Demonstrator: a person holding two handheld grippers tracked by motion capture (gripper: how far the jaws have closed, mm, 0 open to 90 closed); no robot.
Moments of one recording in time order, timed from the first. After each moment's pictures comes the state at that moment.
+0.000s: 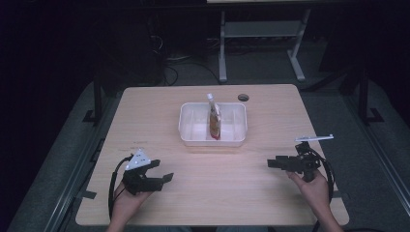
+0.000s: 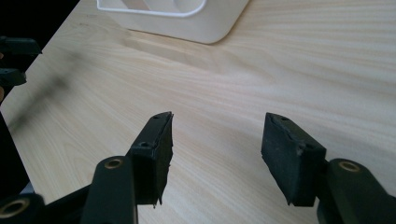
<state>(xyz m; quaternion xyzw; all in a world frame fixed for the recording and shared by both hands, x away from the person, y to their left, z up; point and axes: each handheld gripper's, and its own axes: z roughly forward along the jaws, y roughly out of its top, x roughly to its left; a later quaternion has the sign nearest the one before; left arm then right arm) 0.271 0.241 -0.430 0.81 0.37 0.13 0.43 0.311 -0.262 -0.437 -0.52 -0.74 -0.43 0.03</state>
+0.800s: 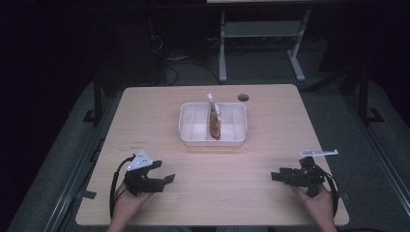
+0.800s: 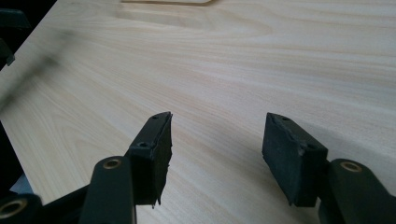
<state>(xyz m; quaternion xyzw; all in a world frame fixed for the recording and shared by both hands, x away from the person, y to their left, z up) 0.270 0.238 -0.431 0.82 0.36 0.13 0.43 0.279 -0.270 -0.458 -0.52 -0.74 -0.43 0.02</state>
